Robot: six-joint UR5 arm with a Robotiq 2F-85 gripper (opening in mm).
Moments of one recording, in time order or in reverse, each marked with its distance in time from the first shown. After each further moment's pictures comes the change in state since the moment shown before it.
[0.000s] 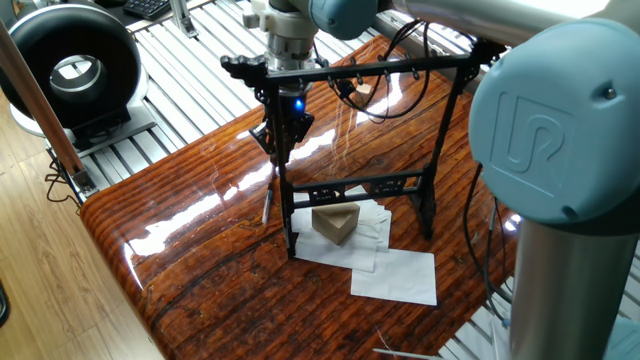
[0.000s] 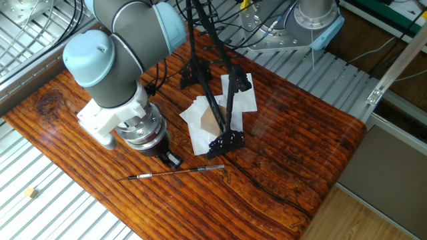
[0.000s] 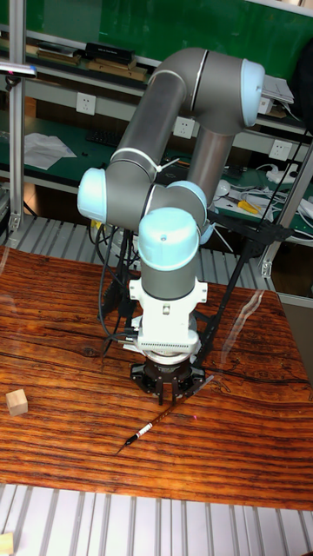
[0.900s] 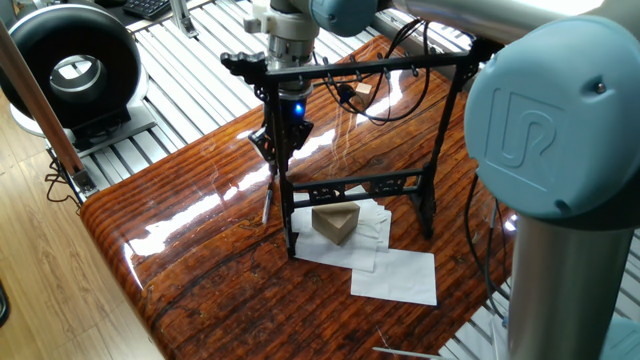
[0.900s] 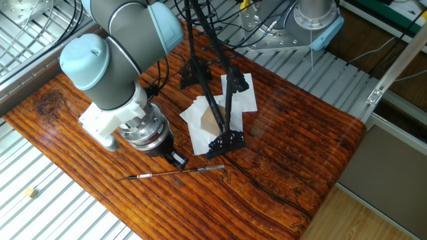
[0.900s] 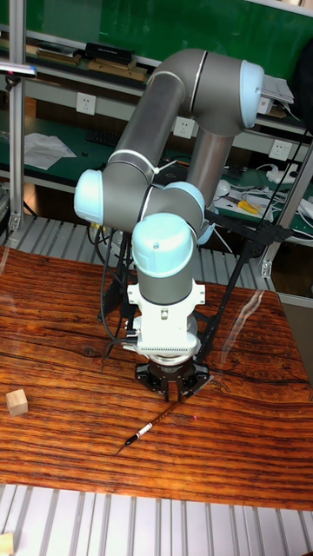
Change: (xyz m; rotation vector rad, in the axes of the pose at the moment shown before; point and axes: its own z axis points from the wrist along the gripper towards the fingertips) arm 0.010 0.010 0.005 -0.044 0.042 -0.009
